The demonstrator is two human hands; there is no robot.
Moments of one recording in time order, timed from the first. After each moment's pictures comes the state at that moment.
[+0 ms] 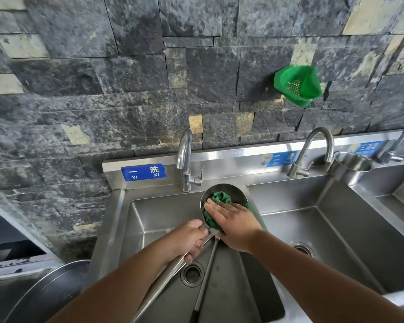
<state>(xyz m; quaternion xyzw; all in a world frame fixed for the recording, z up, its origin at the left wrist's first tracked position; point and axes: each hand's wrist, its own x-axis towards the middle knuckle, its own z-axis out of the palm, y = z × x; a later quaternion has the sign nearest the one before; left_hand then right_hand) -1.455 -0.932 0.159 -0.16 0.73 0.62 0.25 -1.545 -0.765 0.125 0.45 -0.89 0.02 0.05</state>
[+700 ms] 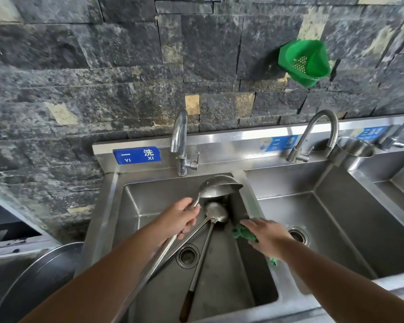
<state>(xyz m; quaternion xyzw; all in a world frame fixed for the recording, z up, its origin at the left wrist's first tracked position) -1.464 -0.945 0.144 -0.12 0.76 0.62 0.14 -1.558 -0.667 0.046 0.36 -0.93 0.00 -0.09</state>
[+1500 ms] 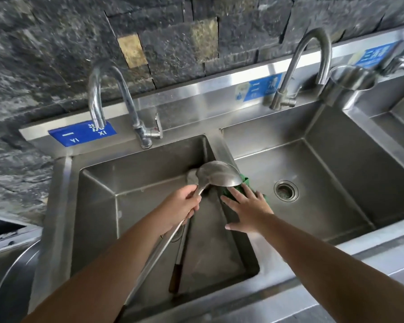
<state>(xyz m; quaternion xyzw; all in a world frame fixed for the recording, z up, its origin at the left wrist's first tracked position) -1.540 -0.864 0.048 -0.13 0.79 0.56 0.21 -1.598 -0.639 -0.045 0.30 -0.93 -0.05 -0.22</state>
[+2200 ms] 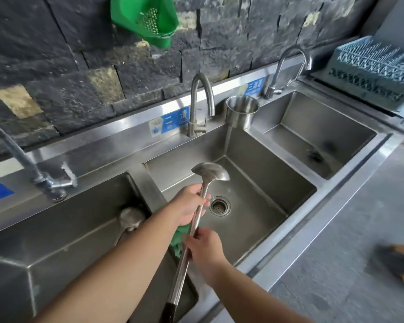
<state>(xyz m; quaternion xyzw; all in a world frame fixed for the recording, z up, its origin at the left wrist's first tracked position) -1.644 -0.666 0.057 -0.08 0.68 0.65 0.32 -1.528 -0.608 0.030 -0.25 -0.72 0.62 -0.15</state>
